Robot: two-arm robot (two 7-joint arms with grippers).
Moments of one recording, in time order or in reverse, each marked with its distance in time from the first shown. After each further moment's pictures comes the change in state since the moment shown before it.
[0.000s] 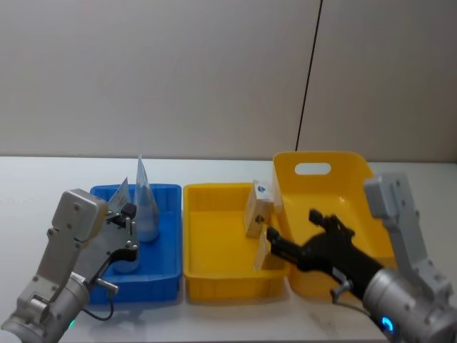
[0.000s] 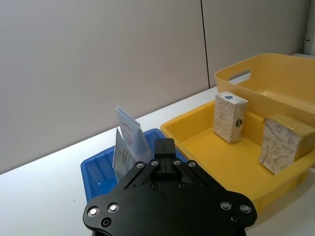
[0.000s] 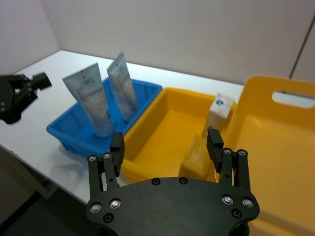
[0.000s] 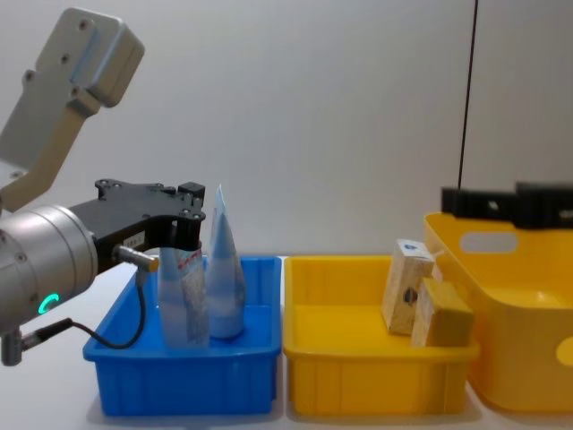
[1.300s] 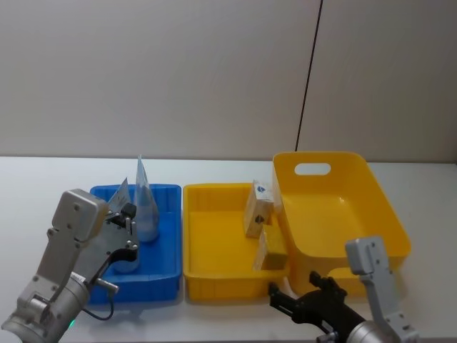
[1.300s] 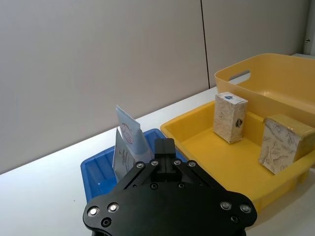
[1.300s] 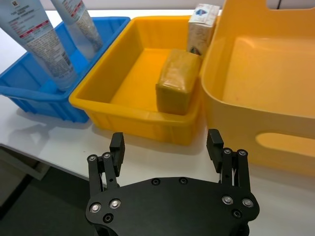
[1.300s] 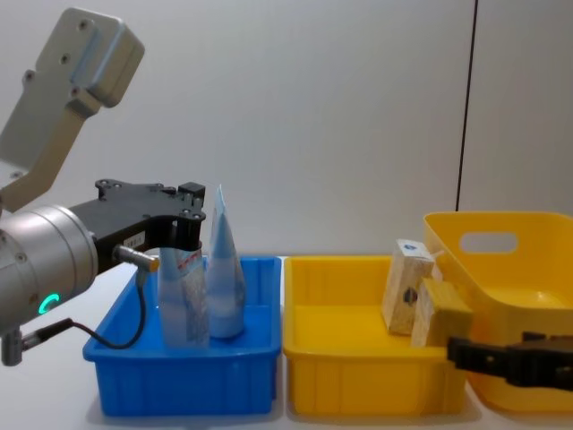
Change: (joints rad) left arm 0.000 0.000 0.000 0.000 0.000 0.000 0.000; right arm -0.042 -0.082 -0.018 0.213 -0.035 -0.058 -0.064
